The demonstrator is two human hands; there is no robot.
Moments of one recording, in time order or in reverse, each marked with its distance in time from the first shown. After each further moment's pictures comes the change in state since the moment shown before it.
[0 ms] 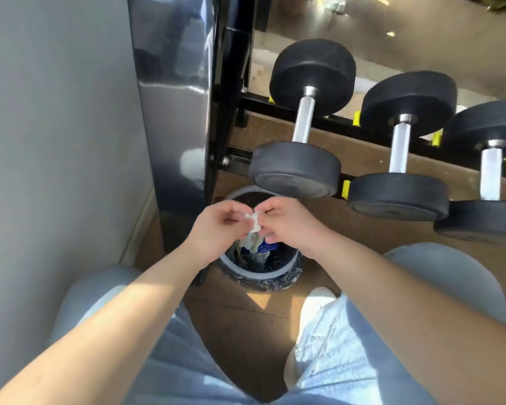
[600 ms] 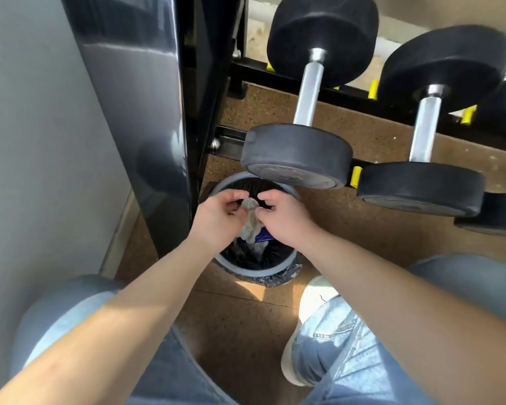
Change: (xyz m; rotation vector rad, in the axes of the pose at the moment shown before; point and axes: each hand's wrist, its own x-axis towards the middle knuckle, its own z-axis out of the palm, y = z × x) left_hand 0.048 -0.028 0.026 0.245 0.107 -0.028; right_hand 0.054 0.039 0.005 -0.270 0.102 0.037
